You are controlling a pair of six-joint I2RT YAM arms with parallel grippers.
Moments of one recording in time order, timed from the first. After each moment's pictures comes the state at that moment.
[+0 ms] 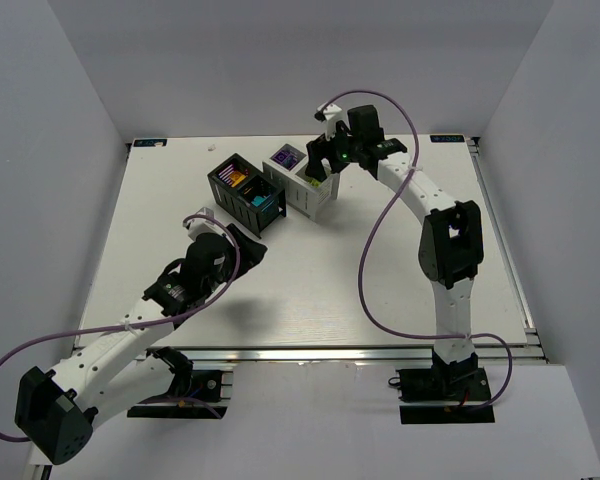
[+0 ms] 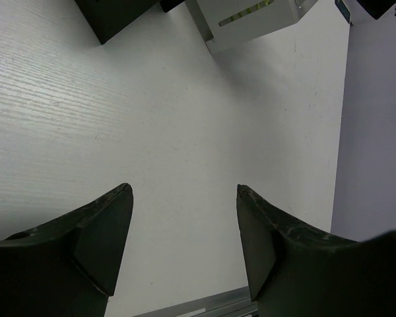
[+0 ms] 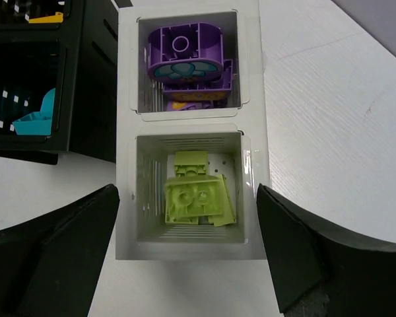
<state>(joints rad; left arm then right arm) -0.63 0.90 0.64 -0.26 -0.24 -0.99 0.42 2.13 1.94 -0.39 -0.46 -0.19</state>
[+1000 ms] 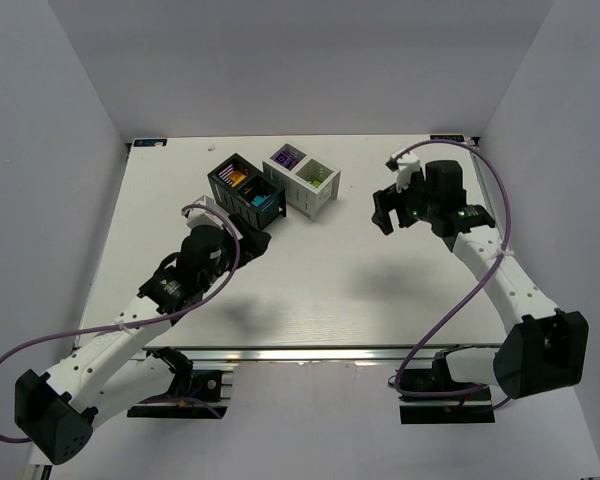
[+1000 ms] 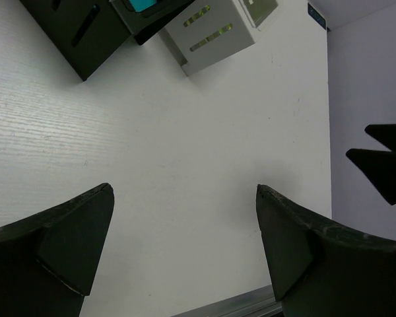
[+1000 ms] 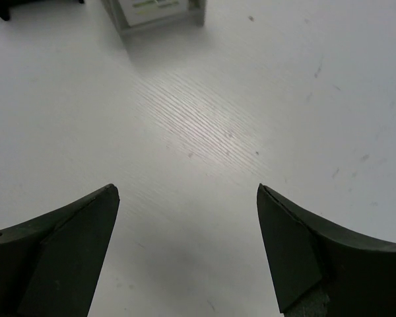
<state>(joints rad) -0.63 0.90 0.72 -0.27 -0.25 -0.90 0.27 1.29 1.10 -0.42 -0.32 -0.26</state>
